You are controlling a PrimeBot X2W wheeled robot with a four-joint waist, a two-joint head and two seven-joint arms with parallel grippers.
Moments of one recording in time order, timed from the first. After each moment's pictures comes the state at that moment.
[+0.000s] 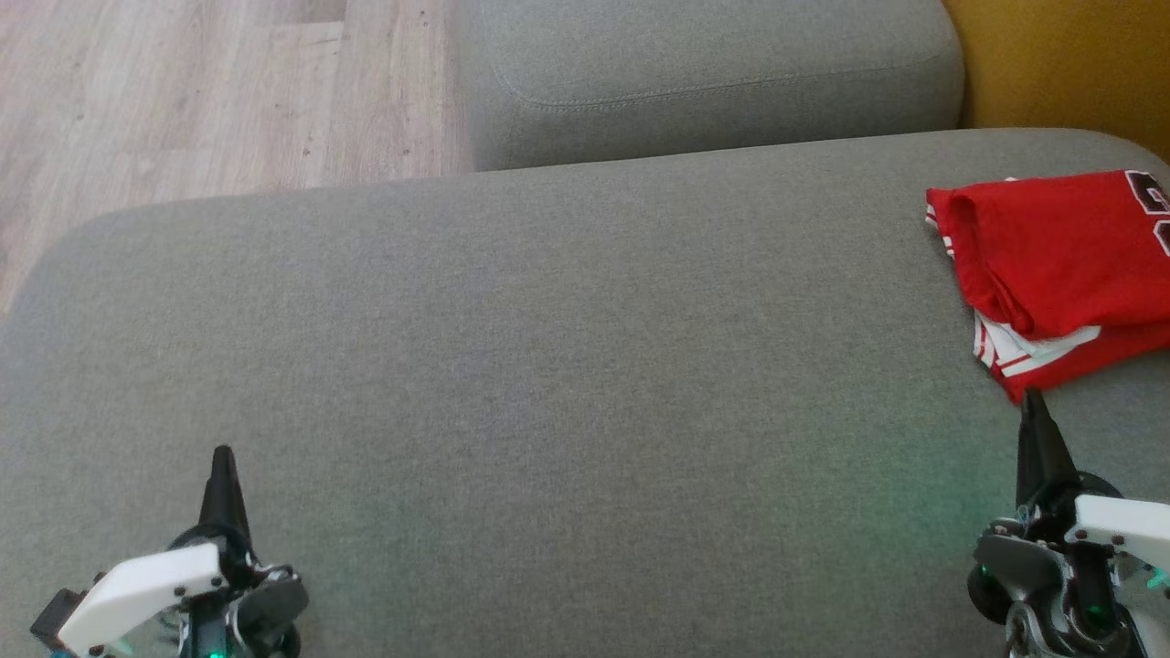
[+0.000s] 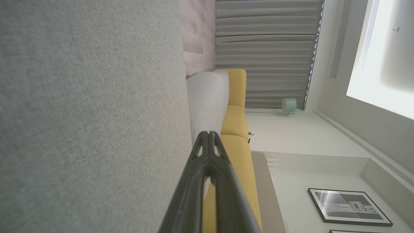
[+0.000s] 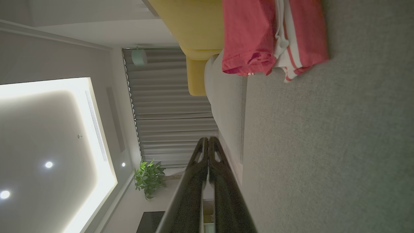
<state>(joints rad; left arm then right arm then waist) -0.06 0.06 0.06 0.27 -1.63 -0.12 0.09 -0.05 -0.06 -0.11 0.28 1.63 0.13 0.09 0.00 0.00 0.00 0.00</state>
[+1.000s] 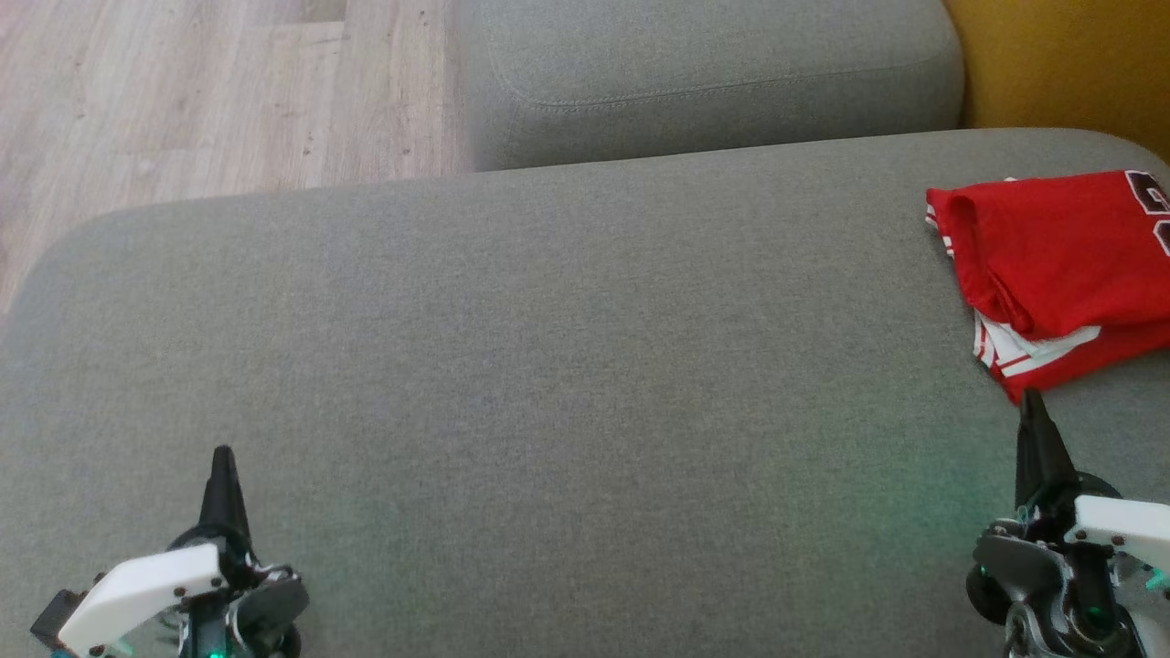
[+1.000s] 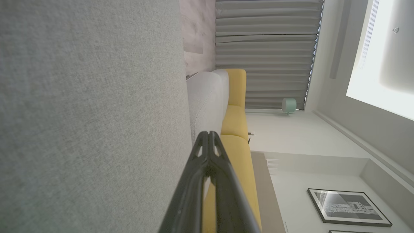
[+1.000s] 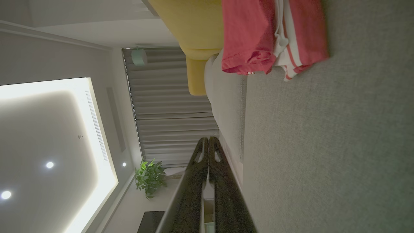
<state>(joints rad) -0.06 0.05 0.07 0.27 -1.63 -0.12 0.10 -0.05 -0.05 -0.12 0.28 1.63 0.13 0.10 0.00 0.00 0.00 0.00</state>
